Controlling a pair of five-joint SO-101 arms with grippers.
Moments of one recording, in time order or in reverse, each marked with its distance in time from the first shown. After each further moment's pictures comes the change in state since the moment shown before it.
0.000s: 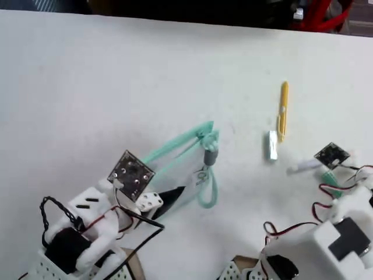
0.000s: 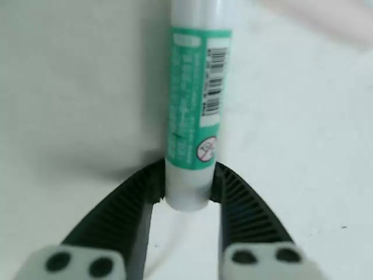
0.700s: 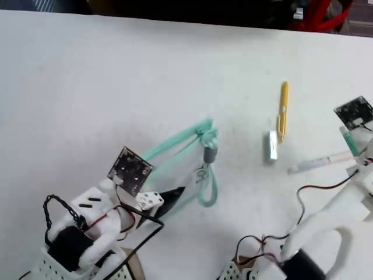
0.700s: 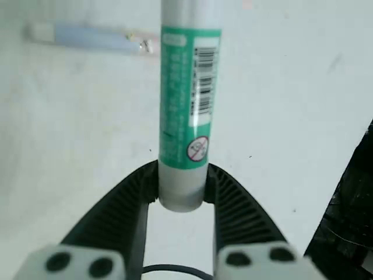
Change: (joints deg) left arm 0.0 0.2 1.7 0.0 4.2; right arm -7.8 -32.2 -12.9 30.9 -21.8
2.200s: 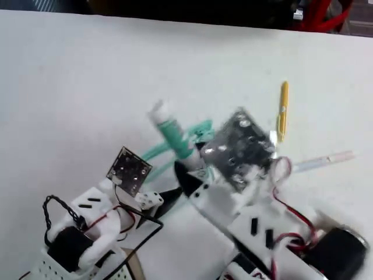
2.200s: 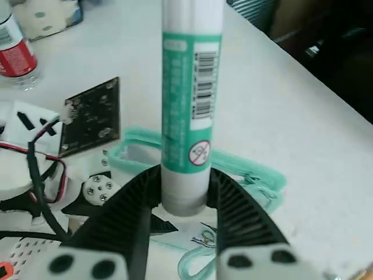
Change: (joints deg) left arm 0.0 -0.2 0.0 0.0 0.6; right arm -91.0 -23.5 -30.6 28.1 -60.2
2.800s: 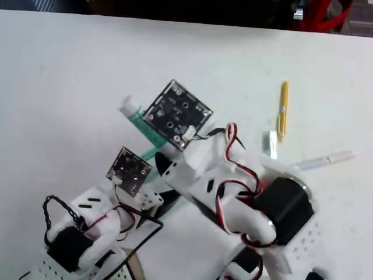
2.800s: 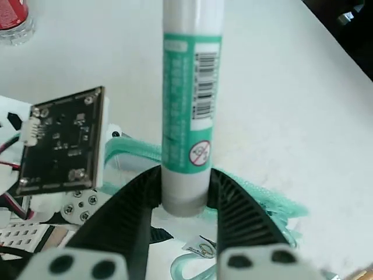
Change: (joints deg) left arm 0.0 0.0 0.0 0.0 0.0; right arm 0.1 10.8 1.1 -2.2 3.5
